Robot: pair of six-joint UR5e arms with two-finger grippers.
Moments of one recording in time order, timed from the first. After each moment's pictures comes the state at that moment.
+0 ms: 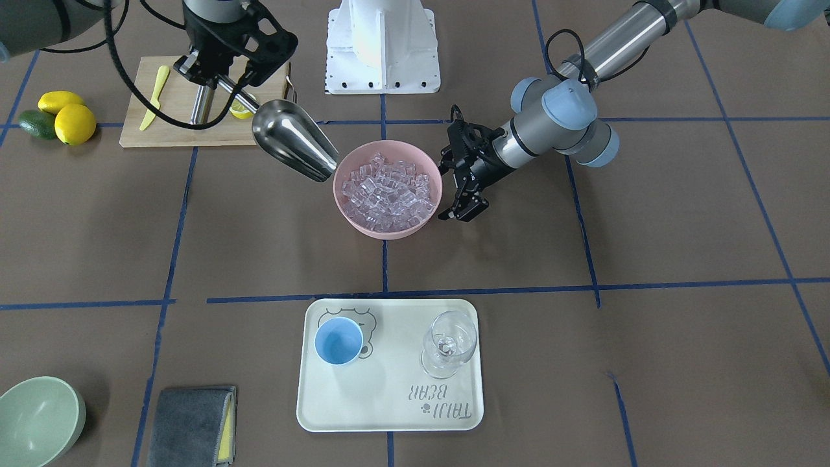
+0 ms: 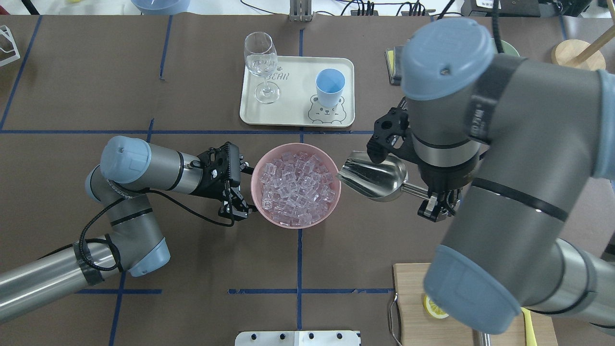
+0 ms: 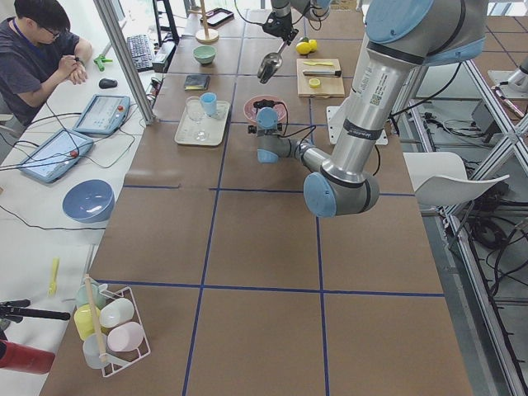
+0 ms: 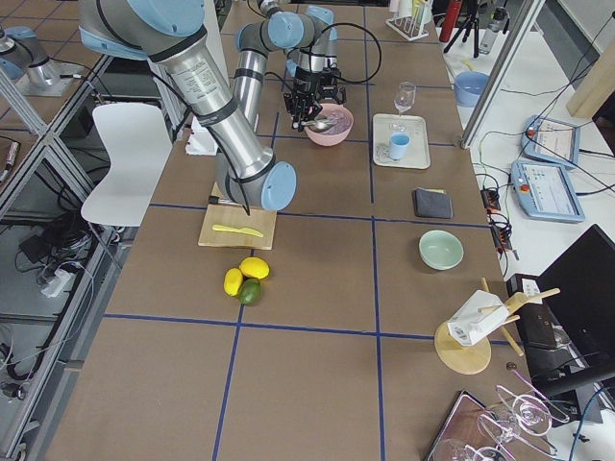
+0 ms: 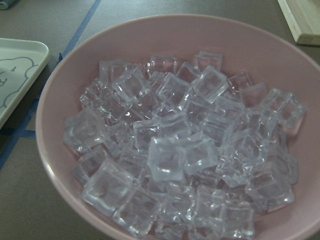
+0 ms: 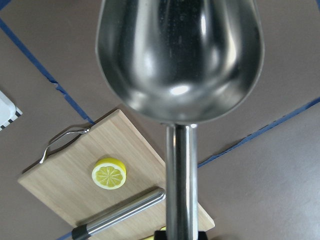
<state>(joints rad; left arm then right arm) -0.55 -2.05 -1.40 -2.72 -2.03 -0.03 0.60 -0.77 2.12 -2.73 1.96 -0.04</state>
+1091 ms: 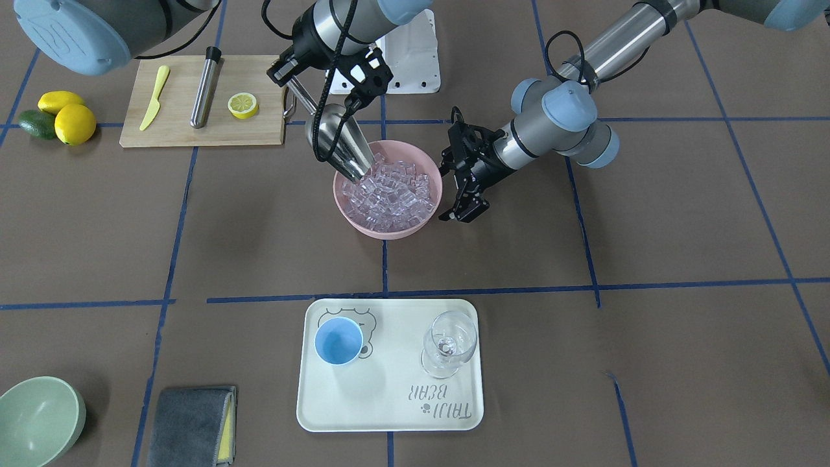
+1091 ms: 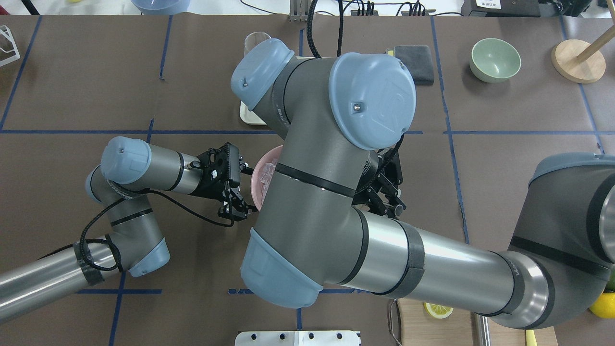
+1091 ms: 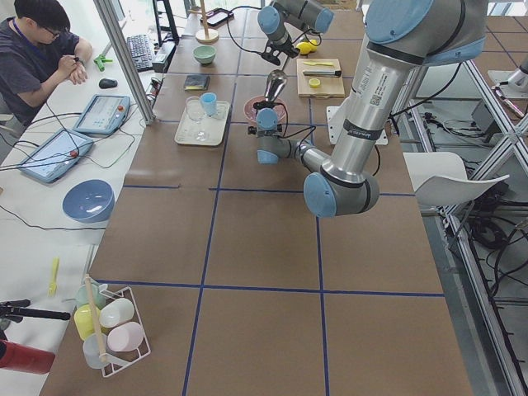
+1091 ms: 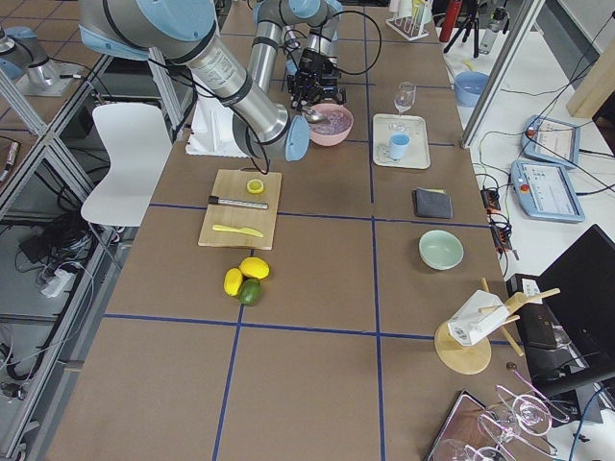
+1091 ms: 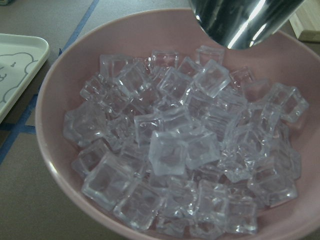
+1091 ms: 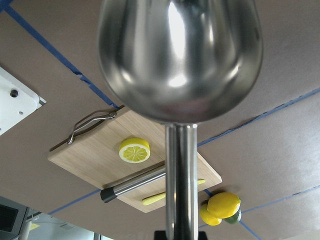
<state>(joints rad) -0.55 -2.05 -1.40 -2.73 -2.03 -0.03 0.51 -0.48 1.72 -2.92 1.88 -0.03</state>
